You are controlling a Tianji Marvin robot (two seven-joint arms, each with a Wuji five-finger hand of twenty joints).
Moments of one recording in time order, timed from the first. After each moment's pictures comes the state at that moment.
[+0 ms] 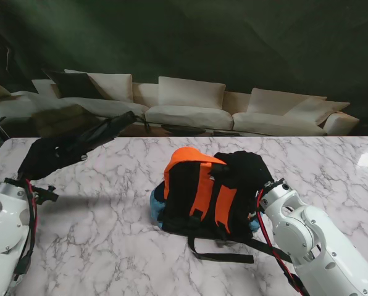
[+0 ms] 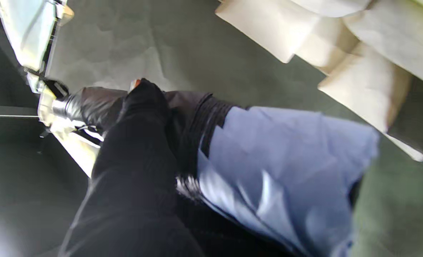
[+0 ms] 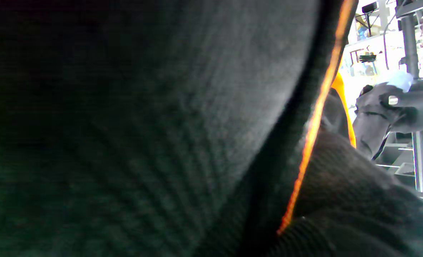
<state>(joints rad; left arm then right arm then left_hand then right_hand) 1.59 -1.10 -1.68 -1.53 0.44 -0.62 0.08 -1.57 -1.09 1.28 -1.75 -0.86 -0.24 -0.11 1.11 -0.49 0.05 -0.01 0.64 0.14 0.63 0.52 1.01 0.09 0.14 0.78 0.84 0.17 0.58 0.82 0.44 0.13 1.09 0.56 0.66 -0.50 0.75 -0.24 0.70 -0.13 0.92 0.33 1.20 0.00 0.76 0.51 1.28 0.03 1.01 0.55 0.84 0.24 1.57 0.47</state>
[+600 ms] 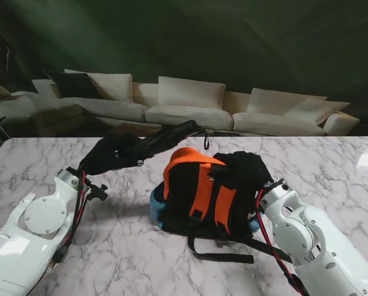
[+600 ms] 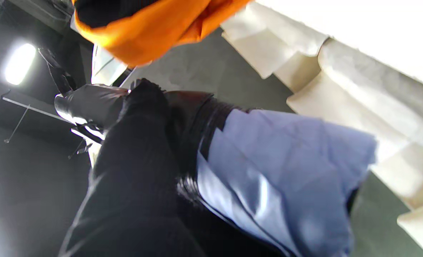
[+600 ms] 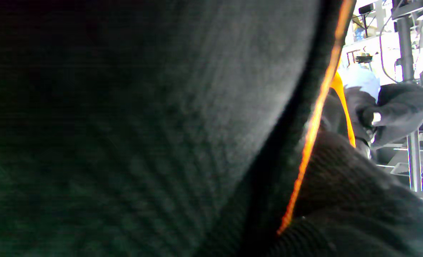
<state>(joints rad) 1.45 -1.09 -1.36 -1.55 0.18 -0.48 -0.14 -1.57 -1.09 1.27 -1.75 -0.86 -0.25 -0.12 1.11 -0.49 0.05 -0.01 0.64 0.14 0.63 0.52 1.01 0.09 0.14 0.78 0.84 0.17 0.58 0.82 0.44 0.13 1.09 0.56 0.66 -0.50 0.75 -0.24 0.70 -0.13 0.92 0.33 1.20 0.00 0.76 0.51 1.28 0.03 1.01 0.55 0.84 0.24 1.57 0.47</state>
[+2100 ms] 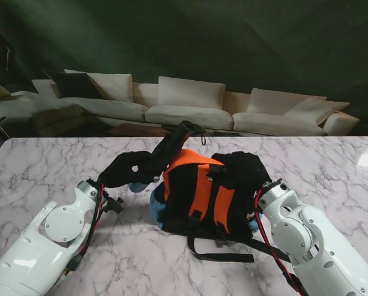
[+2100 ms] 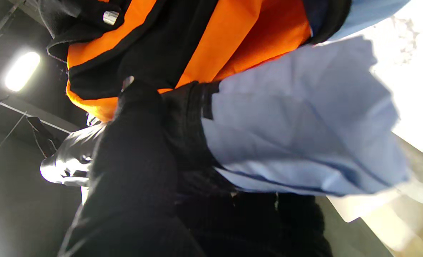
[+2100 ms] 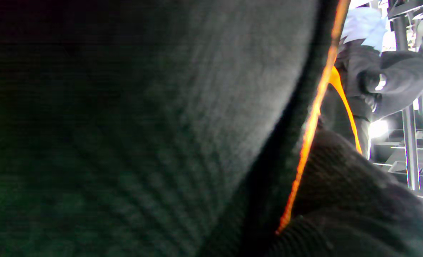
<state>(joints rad) 1.43 -1.11 -1.23 -1.47 0.17 -0.49 -0.11 -1.56 -1.09 1.26 -1.74 -0.85 -0.26 -0.12 1.11 -0.49 0.00 -0.01 0.71 0.14 0.64 0.43 1.10 0.09 0.13 0.63 0.84 0.17 0.65 0.88 0.27 0.17 1.19 0.70 0.67 -0.50 0.75 -0.24 0.70 -0.14 0.92 0.33 1.20 0.00 0.75 0.51 1.28 0.03 1.01 0.55 0.84 0.24 1.57 0.47</state>
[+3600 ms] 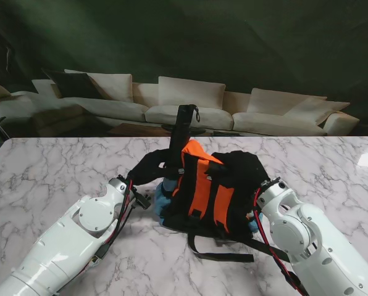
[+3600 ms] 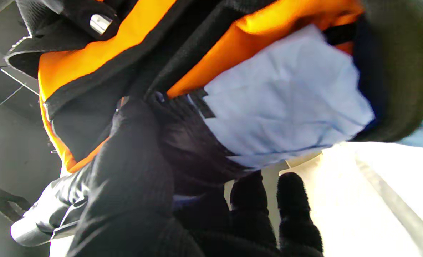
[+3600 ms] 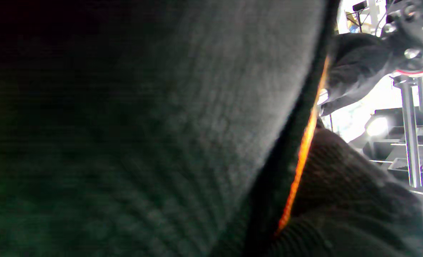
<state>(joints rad) 1.24 -1.16 -0.97 -1.29 -0.02 -0.45 -0.05 -1.54 -1.09 1.24 -1.71 -0.83 -0.26 -0.12 1.09 -0.34 -0.06 -0.01 0.64 0.07 0.56 0.30 0.95 -0.01 0.16 0.30 0.54 0.07 0.65 1.00 -0.02 0.14 0.91 0.79 0.68 -0.50 0.75 -0.24 0.70 -0.12 0.92 0.33 1.20 0.00 0.75 0.51 1.28 0.03 1.01 0.55 0.84 0.24 1.57 0.47</state>
